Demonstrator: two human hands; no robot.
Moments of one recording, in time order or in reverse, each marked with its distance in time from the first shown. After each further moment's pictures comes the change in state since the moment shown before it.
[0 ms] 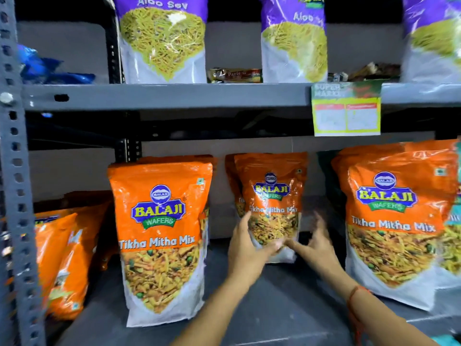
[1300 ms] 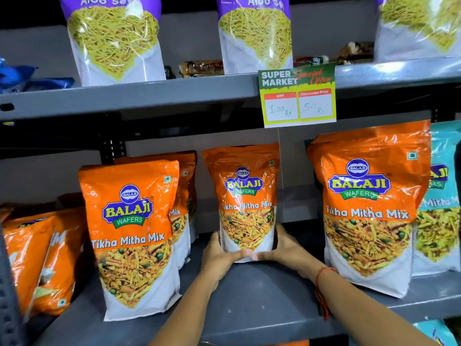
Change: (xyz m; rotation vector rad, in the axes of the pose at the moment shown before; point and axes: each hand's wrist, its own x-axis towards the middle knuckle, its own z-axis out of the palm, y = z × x) left_hand 0.019 -0.064 0.011 0.053 -0.019 -0.357; right_hand 0.010 0.033 0.011 0.128 -0.517 0.008
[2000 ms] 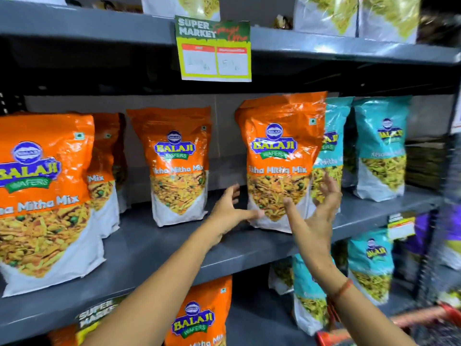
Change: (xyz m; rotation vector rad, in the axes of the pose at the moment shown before) left_hand -0.057 0.080 0.133 -0.103 -0.489 0.209; right_hand -0.173 -0.008 -0.082 -0.109 1.054 -0.292
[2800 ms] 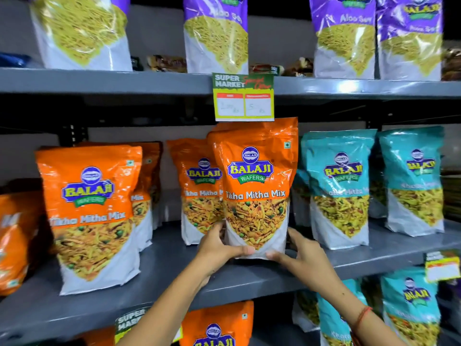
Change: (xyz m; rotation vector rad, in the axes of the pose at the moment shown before) left_hand -0.066 -0.013 -0.064 0.023 0.234 -0.060; right_hand -0.002 0.006 0.028 -0.275 -0.709 -0.064
